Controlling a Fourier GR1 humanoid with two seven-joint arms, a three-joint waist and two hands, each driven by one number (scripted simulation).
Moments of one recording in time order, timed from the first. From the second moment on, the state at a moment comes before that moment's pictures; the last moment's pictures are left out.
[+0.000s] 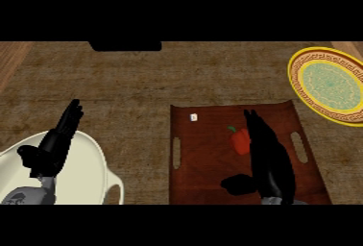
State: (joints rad) left arm -0.07 0.37 -0.09 -1.33 0.19 0.07 -0.17; right arm -0.12 -0.22 0.53 -1.84 0.86 -0.05 0.93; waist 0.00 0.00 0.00
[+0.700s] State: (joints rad) left arm -0.07 0.33 -0.05 -1.35 0.14 0.05 -0.16; right arm -0.17 -0.16 0.43 -1.66 0.86 0.08 0.91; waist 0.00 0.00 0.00
